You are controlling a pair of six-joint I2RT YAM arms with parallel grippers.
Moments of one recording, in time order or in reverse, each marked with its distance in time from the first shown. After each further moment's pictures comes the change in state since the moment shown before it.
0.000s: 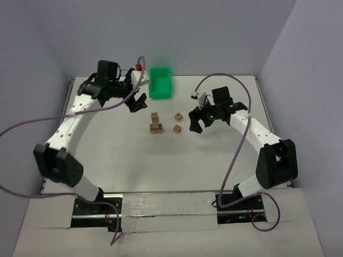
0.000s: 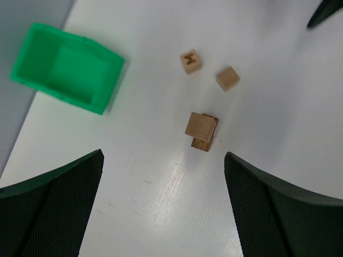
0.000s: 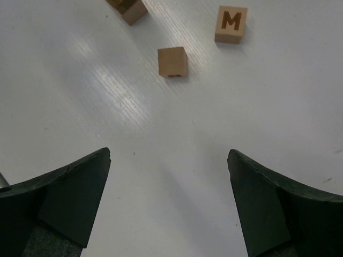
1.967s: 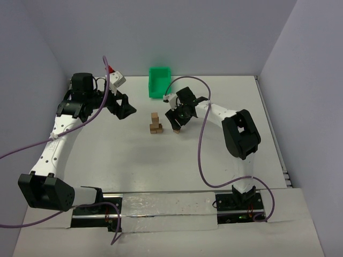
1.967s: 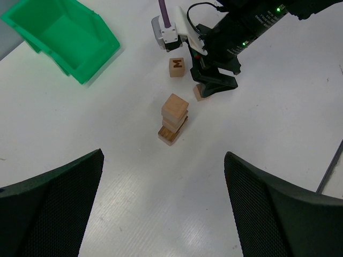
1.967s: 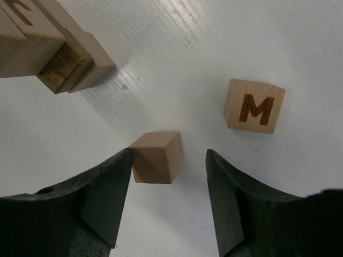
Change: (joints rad) left arm 0.188 -0.319 -0.327 0.191 0.129 -0.377; right arm 0.248 0.509 0.318 0.066 0.269 0.111
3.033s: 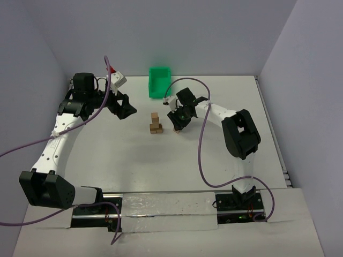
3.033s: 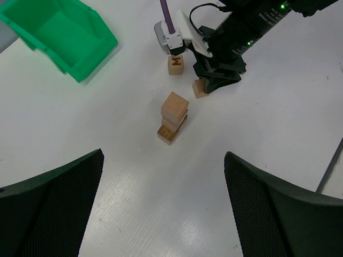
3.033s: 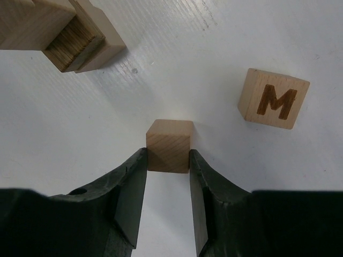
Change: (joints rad) left arm 0.000 0.019 0.000 0.001 0.006 0.007; right arm 0.000 0.002 0.001 -0.052 -0.028 -0.052
